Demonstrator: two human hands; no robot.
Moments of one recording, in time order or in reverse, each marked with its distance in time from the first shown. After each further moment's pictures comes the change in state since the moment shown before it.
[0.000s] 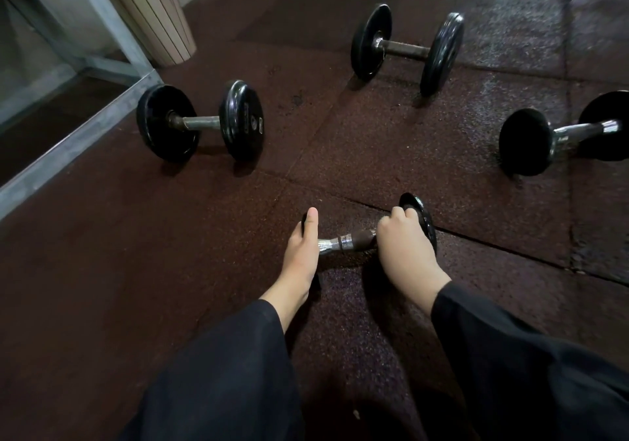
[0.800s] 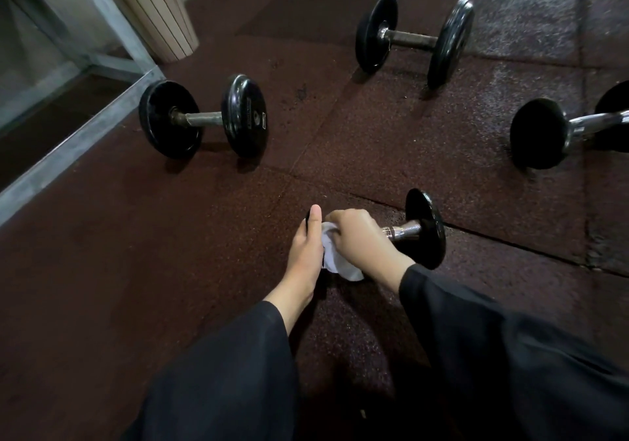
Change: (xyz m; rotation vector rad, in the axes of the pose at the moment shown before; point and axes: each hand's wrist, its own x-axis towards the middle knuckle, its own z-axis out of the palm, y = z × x) left_hand -0.001 0.000 -0.001 -0.076 -0.021 -0.058; right_hand 0.023 -0.038 -0.021 0.423 -0.105 -0.187
